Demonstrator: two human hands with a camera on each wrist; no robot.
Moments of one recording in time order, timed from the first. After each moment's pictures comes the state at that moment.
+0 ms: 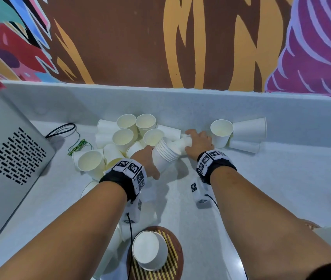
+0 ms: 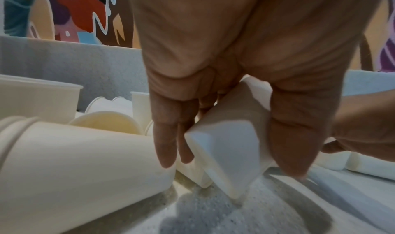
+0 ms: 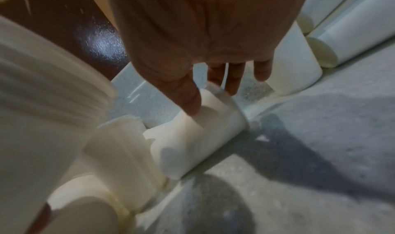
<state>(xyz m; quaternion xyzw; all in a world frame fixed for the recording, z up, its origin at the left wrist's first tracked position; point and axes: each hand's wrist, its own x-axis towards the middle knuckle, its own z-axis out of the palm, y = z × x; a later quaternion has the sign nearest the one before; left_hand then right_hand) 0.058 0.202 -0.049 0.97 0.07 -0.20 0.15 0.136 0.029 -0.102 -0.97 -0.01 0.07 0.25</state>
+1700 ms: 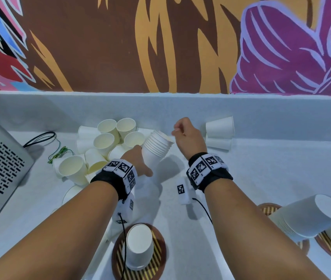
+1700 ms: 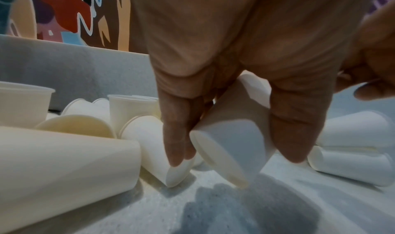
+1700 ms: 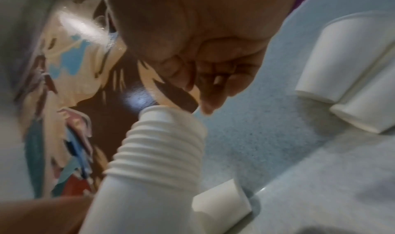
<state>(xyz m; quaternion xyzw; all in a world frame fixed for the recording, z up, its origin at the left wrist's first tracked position) 0.050 0.181 -0.044 0.97 0.06 -0.16 0.20 0.077 0.002 -0.024 -0.89 -0.02 -0.06 0.45</state>
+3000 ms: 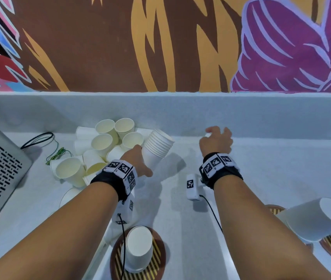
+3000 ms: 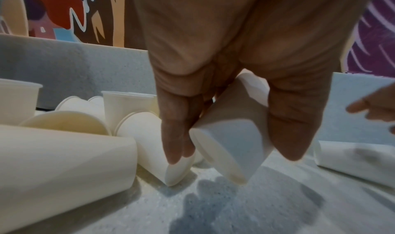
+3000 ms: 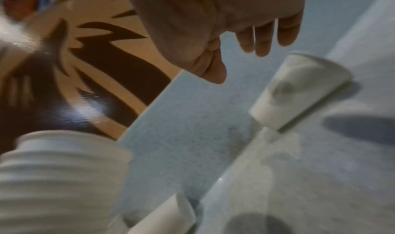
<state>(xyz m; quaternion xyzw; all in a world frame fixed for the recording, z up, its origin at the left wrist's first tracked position) 0.059 0.177 -0.050 0.97 0.06 -0.15 0.18 0.098 -0.051 -0.055 -0.90 0.24 -0.07 0.36</state>
